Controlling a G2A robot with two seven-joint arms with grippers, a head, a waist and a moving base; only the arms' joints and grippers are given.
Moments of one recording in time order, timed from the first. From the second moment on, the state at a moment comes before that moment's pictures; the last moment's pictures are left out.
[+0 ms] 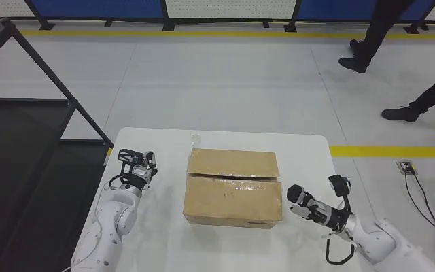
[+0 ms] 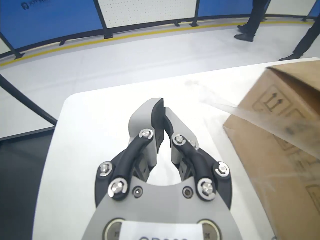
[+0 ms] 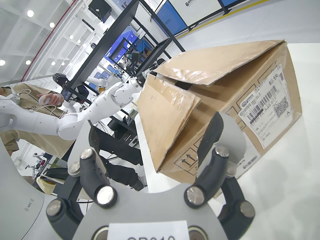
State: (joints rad) left arm 0.91 -1.24 -1.39 -1.12 1.33 -0.21 0.08; right arm -0.95 -0.73 0.88 -1.30 -0.02 -1.01 0.14
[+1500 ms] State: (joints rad) left arm 0.55 -1.25 -1.13 -0.63 1.87 -0.35 0.41; right arm -1.26 -0.70 1.08 -1.36 -0.20 -1.01 -0.12
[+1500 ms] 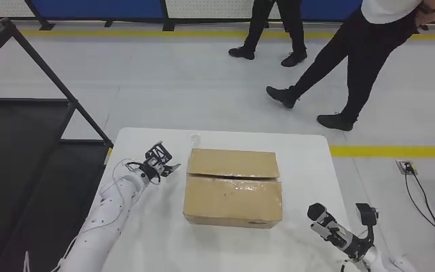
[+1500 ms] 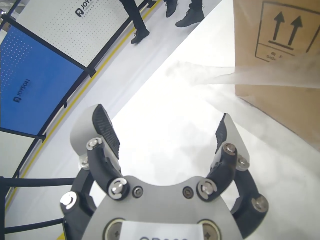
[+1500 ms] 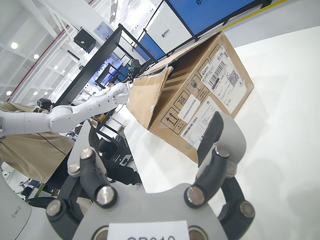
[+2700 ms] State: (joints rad) left arm 1.00 -1.15 -1.42 -1.27 1.53 -0.48 0.48; right arm -0.93 -0.81 0.98 -1.38 0.38 -1.01 0.81
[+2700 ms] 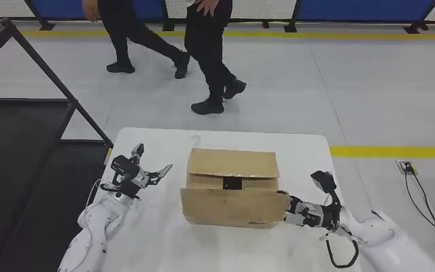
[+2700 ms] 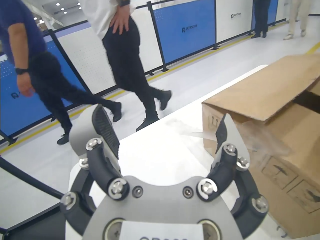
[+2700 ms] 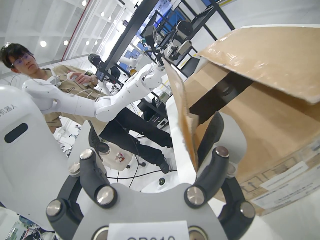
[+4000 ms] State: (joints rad) left arm 1.19 -1.07 -1.39 -1.45 1.78 -0.81 0.49; right arm -1.07 -0.83 1.03 -1.41 0.43 -1.01 0.81
